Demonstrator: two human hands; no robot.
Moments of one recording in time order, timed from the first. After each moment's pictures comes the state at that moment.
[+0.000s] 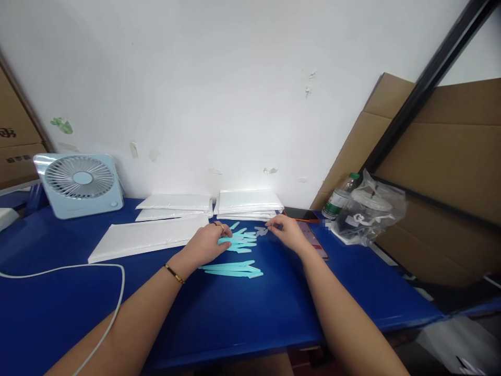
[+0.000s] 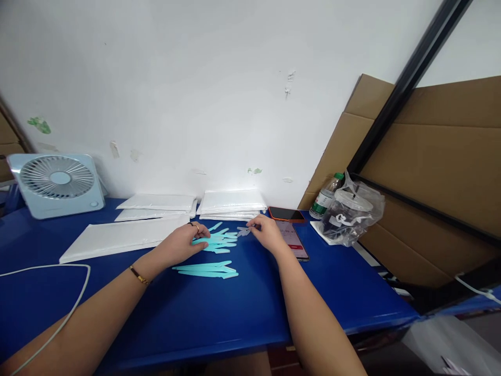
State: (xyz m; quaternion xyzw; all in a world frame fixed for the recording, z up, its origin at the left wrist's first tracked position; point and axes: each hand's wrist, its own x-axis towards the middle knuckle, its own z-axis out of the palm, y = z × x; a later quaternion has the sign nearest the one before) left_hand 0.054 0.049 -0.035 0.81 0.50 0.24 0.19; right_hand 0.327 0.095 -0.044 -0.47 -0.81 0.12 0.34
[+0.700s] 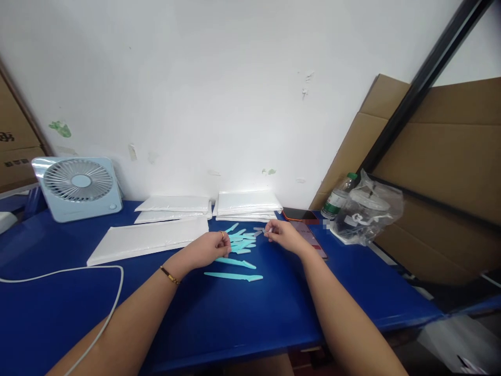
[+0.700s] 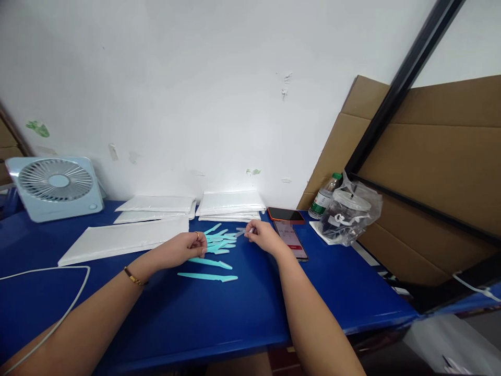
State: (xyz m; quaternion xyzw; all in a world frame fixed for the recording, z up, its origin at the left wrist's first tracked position) left_hand 0.053 0.040 -0.023 0.78 0.47 0.17 0.38; right_hand 0.328 0.090 -0.046 -0.49 -0.79 0.26 0.27
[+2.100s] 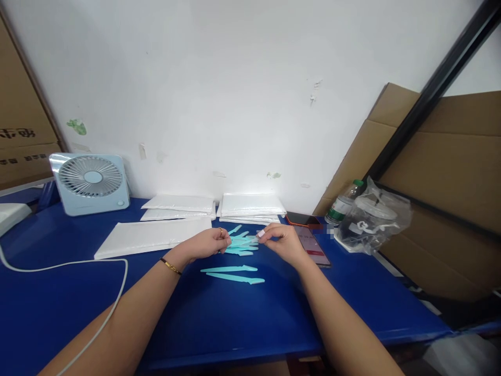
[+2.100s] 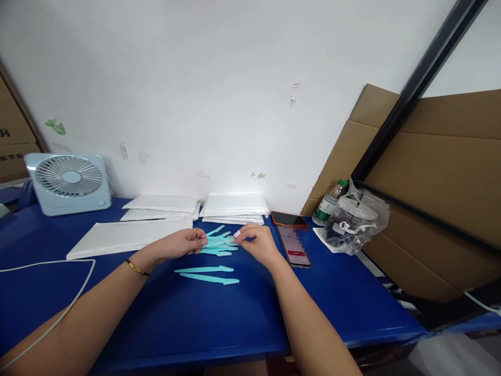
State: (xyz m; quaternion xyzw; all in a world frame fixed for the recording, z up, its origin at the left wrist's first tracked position) left_hand 0.045 0.045 -0.017 0.72 0.47 0.21 0.46; right_hand 0.293 0.061 -0.025 -0.32 -0.81 0.21 0.44
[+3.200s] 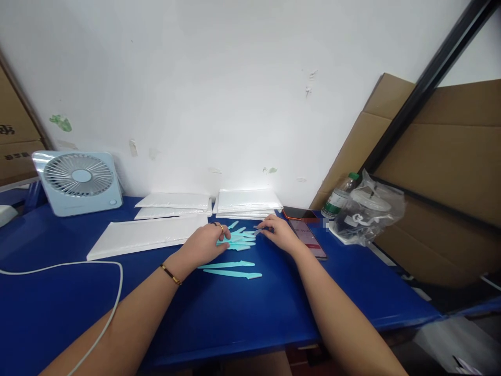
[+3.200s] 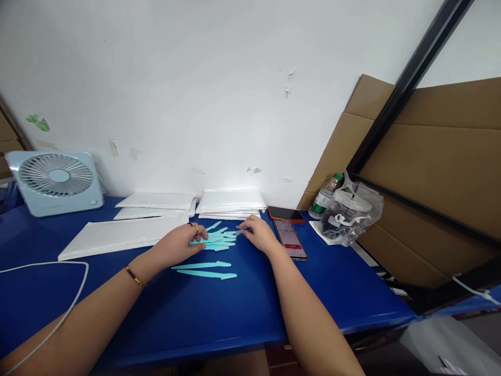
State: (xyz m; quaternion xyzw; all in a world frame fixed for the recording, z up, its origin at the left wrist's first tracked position) left_hand 0.054 0.044 -0.029 0.82 0.51 0.20 0.17; right_hand 0.323 0.107 -0.058 -0.41 -0.86 0.09 0.30
